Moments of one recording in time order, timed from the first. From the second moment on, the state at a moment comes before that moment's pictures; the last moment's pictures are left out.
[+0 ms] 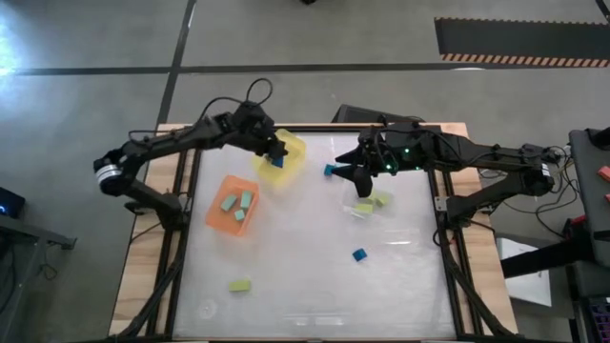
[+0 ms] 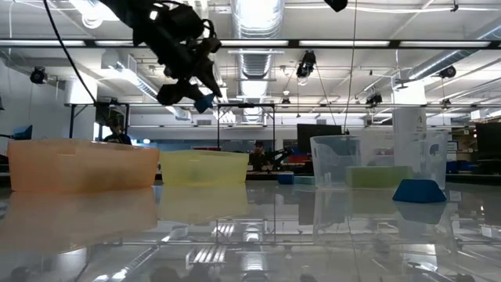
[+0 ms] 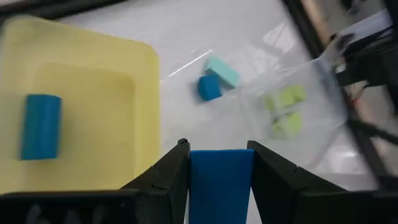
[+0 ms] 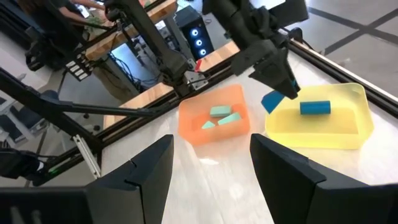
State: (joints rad) left arm 0.56 1.42 1.13 -0.47 0.26 -0.57; right arm -0.07 1.29 1.42 -0.53 0.00 0.47
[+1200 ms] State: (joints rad) left arm 0.62 1.89 1.47 -0.78 0.08 -0.33; right arm -0.07 1.29 1.42 -0.59 0.00 0.46
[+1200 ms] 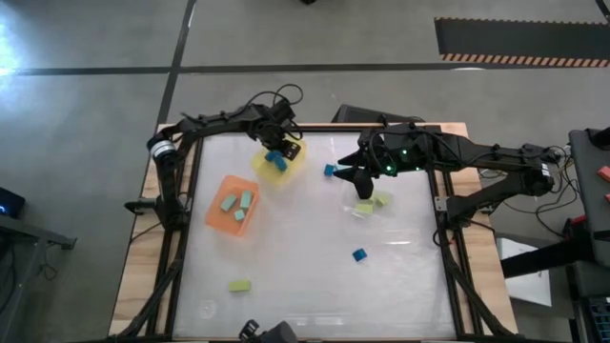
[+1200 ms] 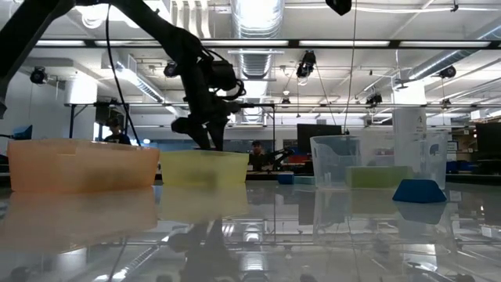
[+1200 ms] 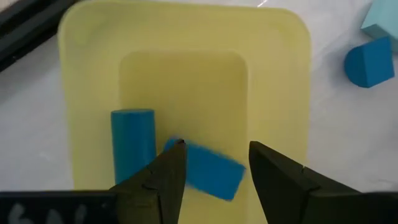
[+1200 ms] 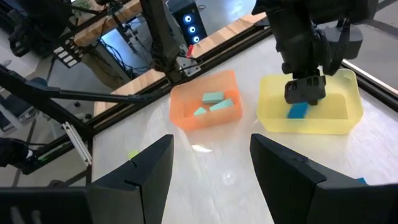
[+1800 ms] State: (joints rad) left arm 0.53 1.63 1.47 -0.79 0.08 -0.33; right arm -0.07 1.31 1.42 -0.64 0.03 0.63
